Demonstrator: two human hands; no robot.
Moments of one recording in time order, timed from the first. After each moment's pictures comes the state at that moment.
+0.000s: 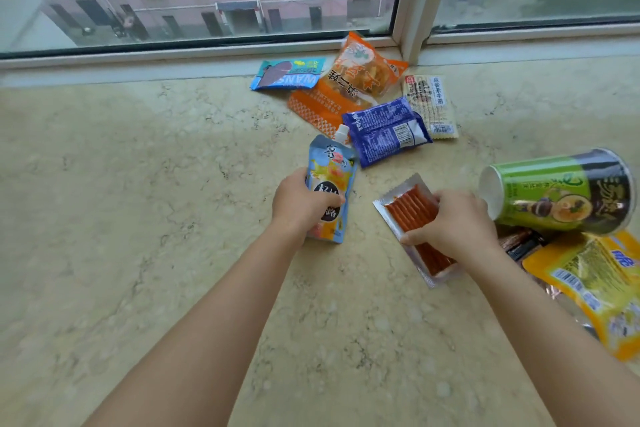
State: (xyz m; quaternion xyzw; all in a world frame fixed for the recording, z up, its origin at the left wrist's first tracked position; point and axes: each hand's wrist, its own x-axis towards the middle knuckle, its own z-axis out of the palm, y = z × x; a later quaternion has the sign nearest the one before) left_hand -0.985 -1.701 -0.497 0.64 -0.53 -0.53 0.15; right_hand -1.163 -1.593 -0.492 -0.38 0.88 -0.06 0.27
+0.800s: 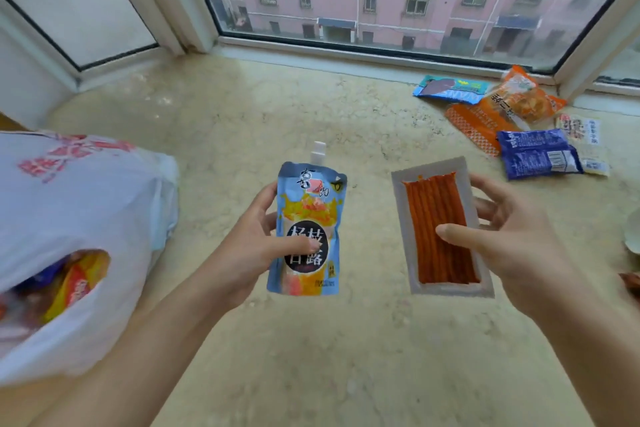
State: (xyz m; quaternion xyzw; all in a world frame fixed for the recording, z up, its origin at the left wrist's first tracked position) left_hand -0.691 -1.597 -0.376 0.55 -0.43 -0.65 0.29; right_hand -0.957 -1.566 -0.358 -0.38 0.63 -0.43 0.52
